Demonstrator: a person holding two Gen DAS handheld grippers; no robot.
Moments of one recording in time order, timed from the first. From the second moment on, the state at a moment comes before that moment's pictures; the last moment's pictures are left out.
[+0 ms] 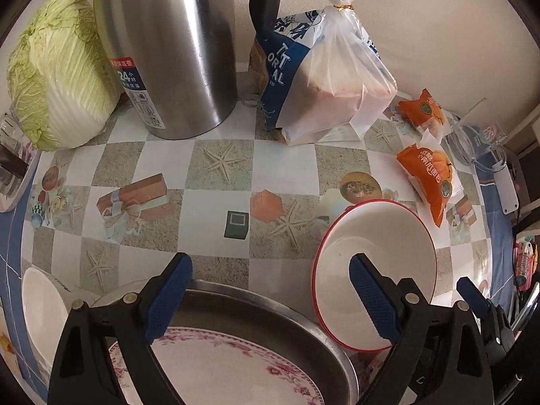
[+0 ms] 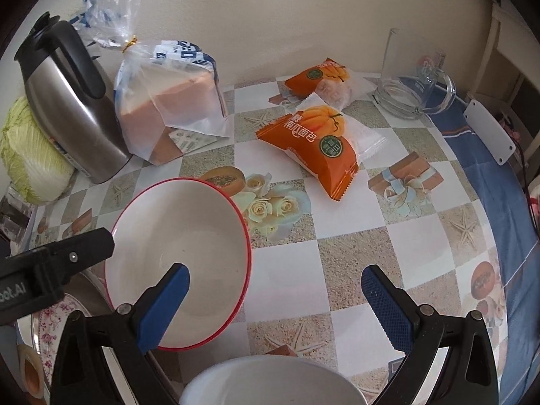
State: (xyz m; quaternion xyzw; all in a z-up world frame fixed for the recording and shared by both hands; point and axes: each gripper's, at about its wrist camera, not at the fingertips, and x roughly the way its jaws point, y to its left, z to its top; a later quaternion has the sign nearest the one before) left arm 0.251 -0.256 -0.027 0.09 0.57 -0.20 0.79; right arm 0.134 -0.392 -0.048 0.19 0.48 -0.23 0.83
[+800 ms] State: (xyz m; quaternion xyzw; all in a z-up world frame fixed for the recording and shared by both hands) left arm 0.239 -0.292 -0.056 0.07 0.57 -0.27 0.77; right arm 0.150 -0.378 -0.064 0.22 0.48 -0.17 0.83
